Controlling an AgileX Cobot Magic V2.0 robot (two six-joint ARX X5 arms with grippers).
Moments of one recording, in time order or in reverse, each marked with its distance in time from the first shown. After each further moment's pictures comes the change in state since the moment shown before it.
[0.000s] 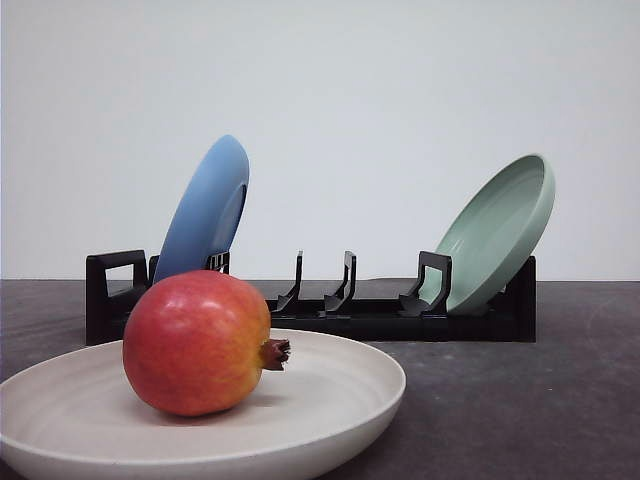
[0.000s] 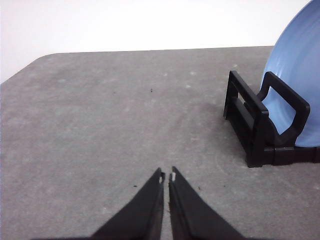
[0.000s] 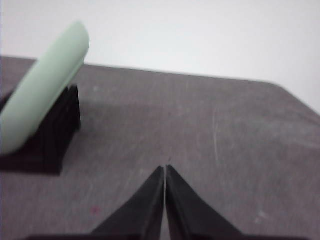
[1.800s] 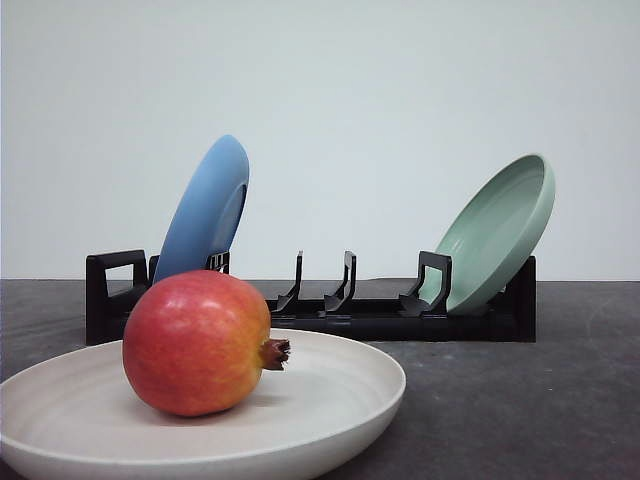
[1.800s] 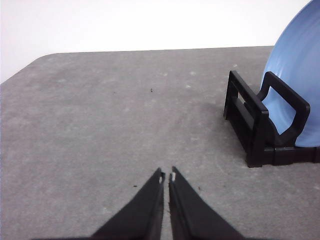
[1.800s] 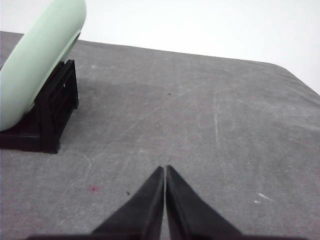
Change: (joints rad) left_arx 0.000 0.000 0.000 0.000 0.000 0.000; right_arx 0.000 0.000 0.000 -0.038 0.008 -0.007
